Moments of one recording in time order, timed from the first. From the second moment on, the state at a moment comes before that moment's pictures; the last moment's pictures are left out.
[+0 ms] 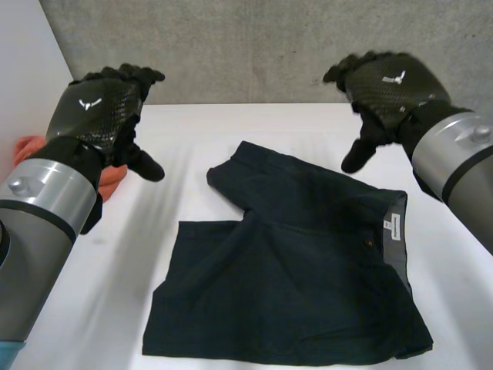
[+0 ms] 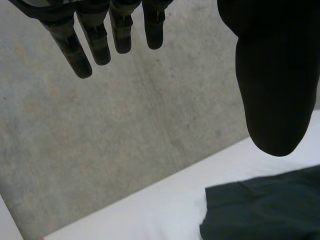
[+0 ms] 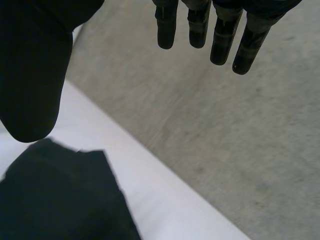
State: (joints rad) left arm 4.20 -1.53 -1.65 3.24 -1.70 3.21; right arm 2.05 -1.47 1.36 0.17 1.49 2.84; left_hand 0.20 0.20 0.21 0.20 0.05; right_hand 0.19 0.21 0.21 0.23 0.06
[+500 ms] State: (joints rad) left arm 4.17 -1.57 -1.94 3.14 -1.59 3.26; right arm 1.87 -1.50 1.91 0.34 1.28 2.40; left_hand 0.28 0.28 0.27 0.28 0.11; right_hand 0.20 0.25 0.25 0.25 0.07
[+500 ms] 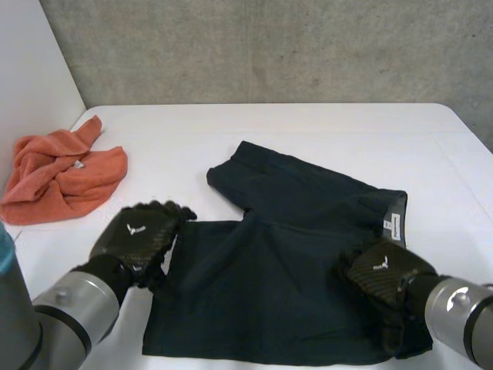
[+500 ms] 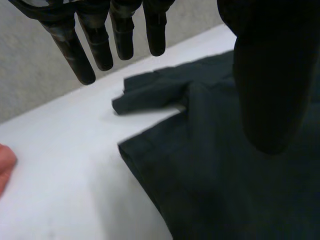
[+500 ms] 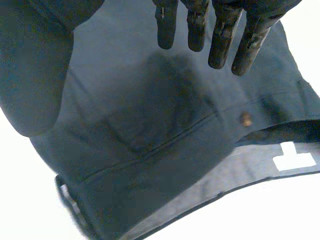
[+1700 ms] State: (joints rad) left arm 4.06 -1.66 -1.95 3.08 -1.59 3.26; right arm 1.69 -1.46 2.02 -0.02 1.17 2.63; left_hand 0.29 0.30 0.29 0.30 0.12; right_hand 0.98 1.17 1.18 1.18 0.99
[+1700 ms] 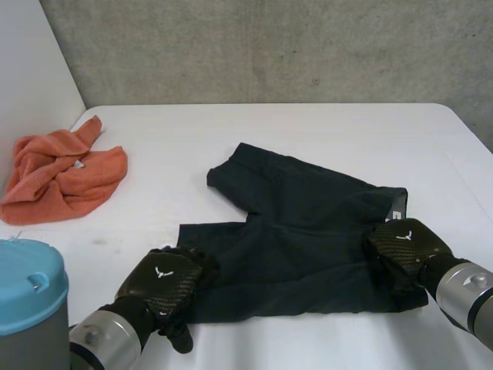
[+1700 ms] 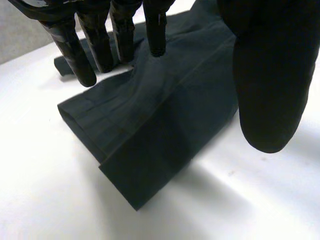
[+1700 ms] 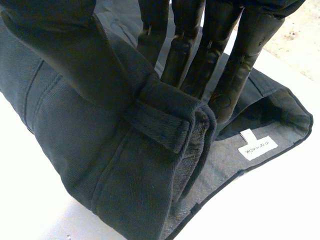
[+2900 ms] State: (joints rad) left arm 4.07 -1.85 -1.66 3.02 -1.72 3.52; right arm 1.77 -1.43 1.84 0.37 1.33 2.49; left_hand 1.14 1.19 1.18 1.20 1.00; right_hand 0.96 1.13 1.13 1.14 0.96
